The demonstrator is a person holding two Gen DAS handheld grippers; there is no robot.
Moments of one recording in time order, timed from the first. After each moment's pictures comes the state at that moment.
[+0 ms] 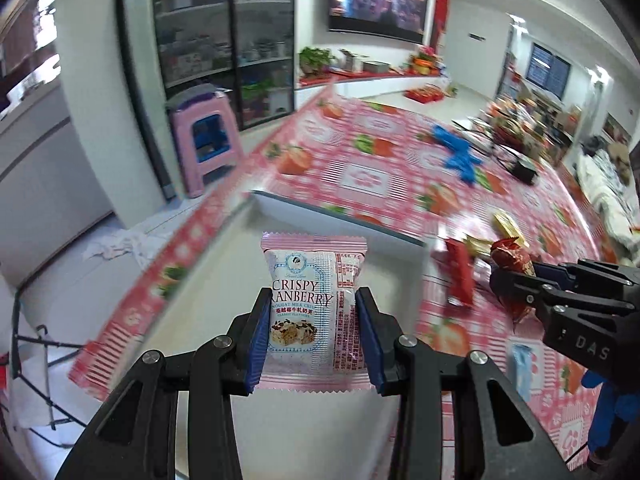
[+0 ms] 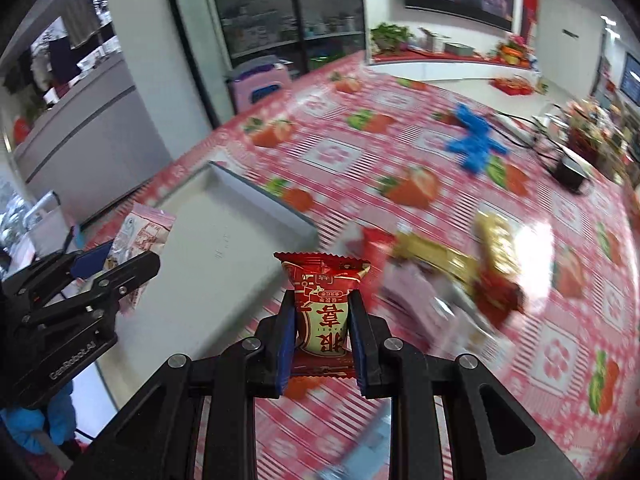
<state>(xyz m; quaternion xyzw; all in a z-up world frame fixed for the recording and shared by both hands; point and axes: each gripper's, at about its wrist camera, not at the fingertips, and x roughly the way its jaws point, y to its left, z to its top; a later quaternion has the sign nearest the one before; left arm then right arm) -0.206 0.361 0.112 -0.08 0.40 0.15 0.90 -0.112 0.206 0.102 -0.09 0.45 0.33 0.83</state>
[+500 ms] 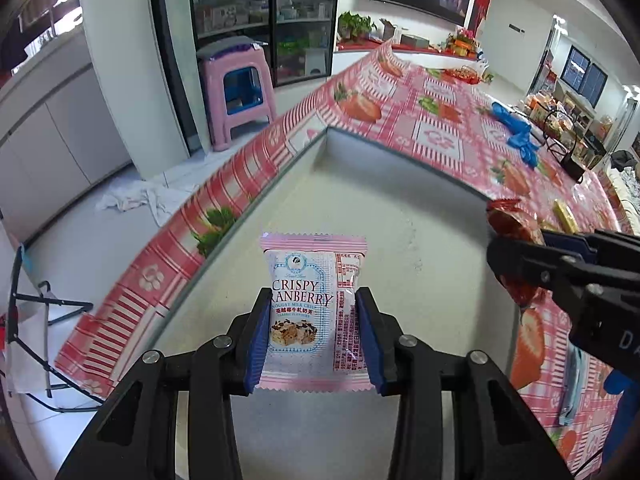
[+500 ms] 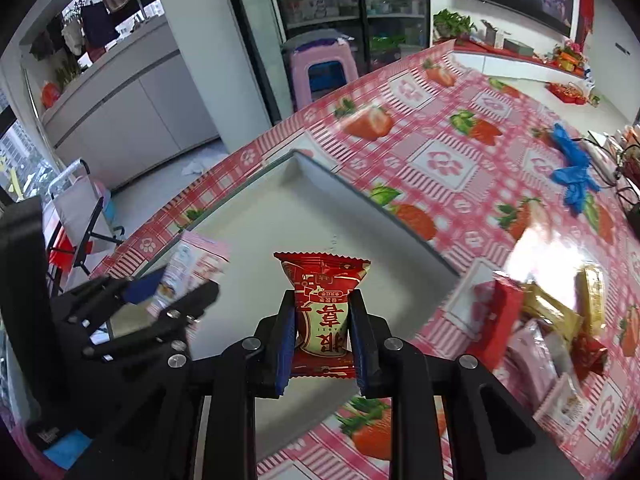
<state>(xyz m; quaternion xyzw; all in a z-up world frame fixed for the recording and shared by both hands) -0.210 0.417 0.052 -0.12 0.46 0.18 0.86 -0.116 0.312 0.081 -0.13 0.48 0.39 0.78</state>
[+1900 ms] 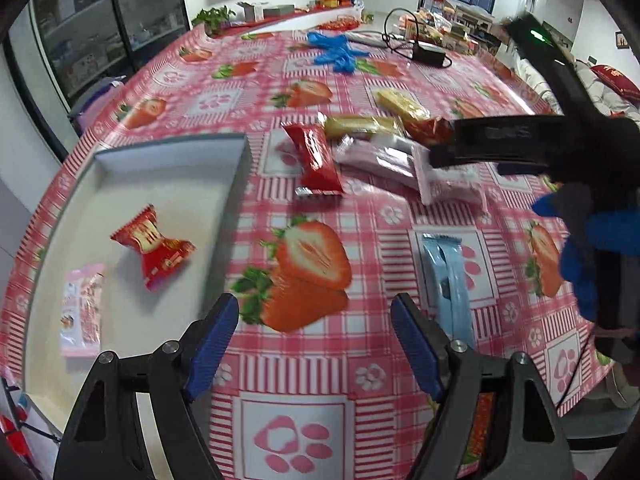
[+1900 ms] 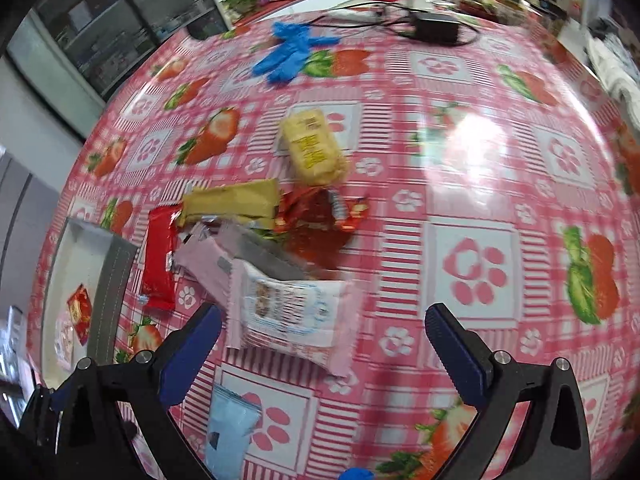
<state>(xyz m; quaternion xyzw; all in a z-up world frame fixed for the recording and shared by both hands) -0.191 0.223 0.047 0.00 0.50 0.00 0.86 -0.032 0.084 0.026 0.02 0.56 0.15 0.82</state>
